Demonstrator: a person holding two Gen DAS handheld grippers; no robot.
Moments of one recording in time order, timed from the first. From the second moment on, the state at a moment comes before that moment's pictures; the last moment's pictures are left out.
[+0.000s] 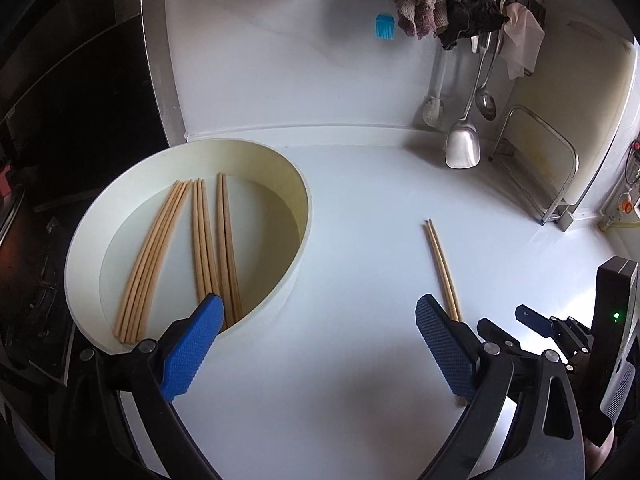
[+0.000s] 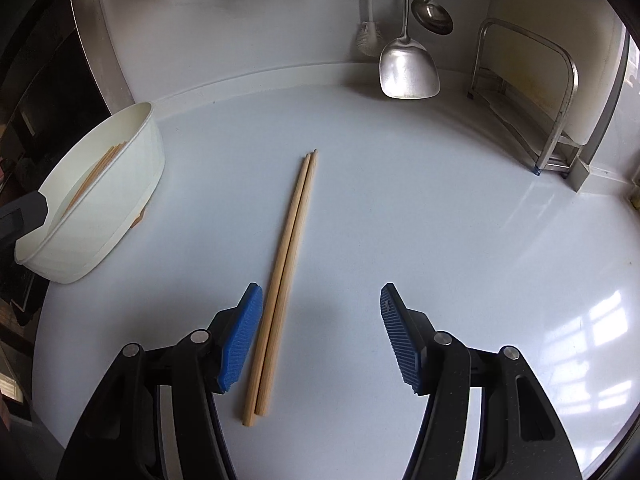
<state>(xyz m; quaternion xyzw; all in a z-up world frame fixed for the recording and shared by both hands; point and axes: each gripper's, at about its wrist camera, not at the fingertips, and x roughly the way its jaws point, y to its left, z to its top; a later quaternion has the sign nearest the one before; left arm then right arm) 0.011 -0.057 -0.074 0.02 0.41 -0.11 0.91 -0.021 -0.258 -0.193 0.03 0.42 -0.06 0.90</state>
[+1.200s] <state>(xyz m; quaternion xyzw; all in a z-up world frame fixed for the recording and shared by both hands) 0.024 -0.091 -0.102 0.03 0.44 -0.14 0.89 0.002 -0.251 -0.220 -0.02 0.42 -0.05 0.91</state>
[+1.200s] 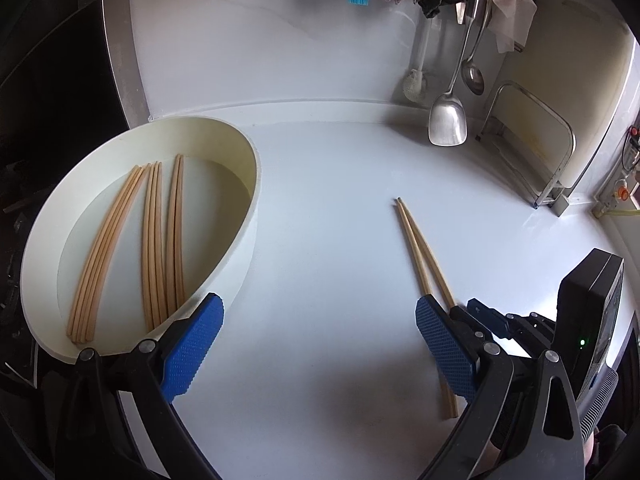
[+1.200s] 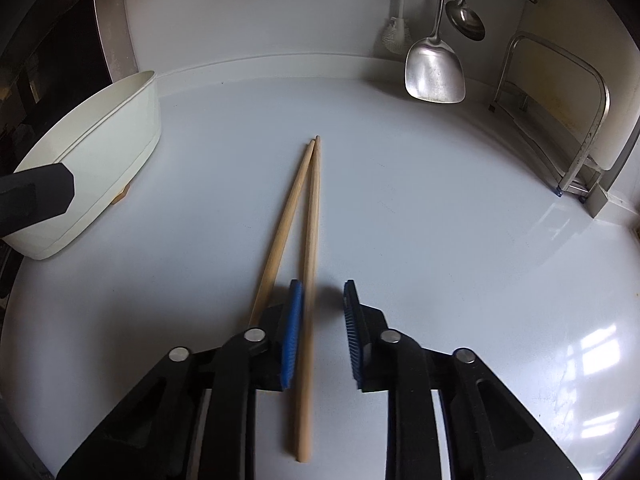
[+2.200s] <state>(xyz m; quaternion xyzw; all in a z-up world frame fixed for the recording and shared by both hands) 0.037 -0.176 -0.166 0.04 0.49 -0.10 0.87 -0.032 -0.337 -0.213 -0.01 0.41 -0.08 0.91</state>
